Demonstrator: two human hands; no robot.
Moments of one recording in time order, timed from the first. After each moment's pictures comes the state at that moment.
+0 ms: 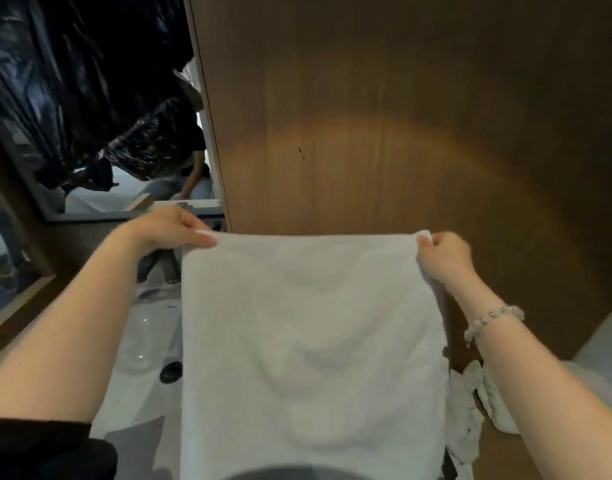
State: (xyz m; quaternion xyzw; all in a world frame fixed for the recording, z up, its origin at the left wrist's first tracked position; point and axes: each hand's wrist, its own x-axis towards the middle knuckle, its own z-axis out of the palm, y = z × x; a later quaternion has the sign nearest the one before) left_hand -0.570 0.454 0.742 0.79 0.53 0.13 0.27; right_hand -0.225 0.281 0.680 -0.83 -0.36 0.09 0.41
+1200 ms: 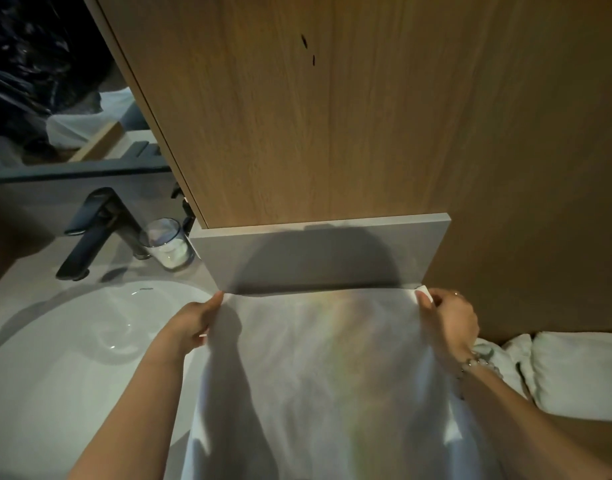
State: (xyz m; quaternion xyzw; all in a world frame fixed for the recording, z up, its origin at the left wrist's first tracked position) left_hand -0.527 0.554 0.483 0.44 0.68 0.15 0.57; right_hand -0.186 0.392 0.459 -0.90 -0.29 0.09 0.30
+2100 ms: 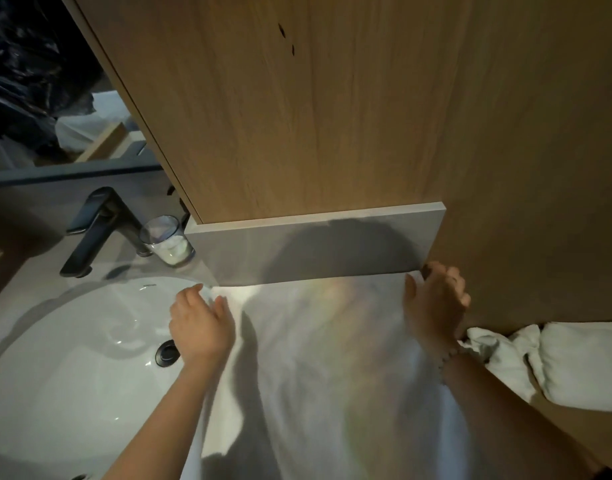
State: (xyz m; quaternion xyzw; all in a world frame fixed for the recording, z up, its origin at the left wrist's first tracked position) left_hand -0.498 0.503 0.470 0.66 0.69 0.27 0.06; right_hand -0.203 0.406 0.459 -0.90 -0.34 -0.05 0.28
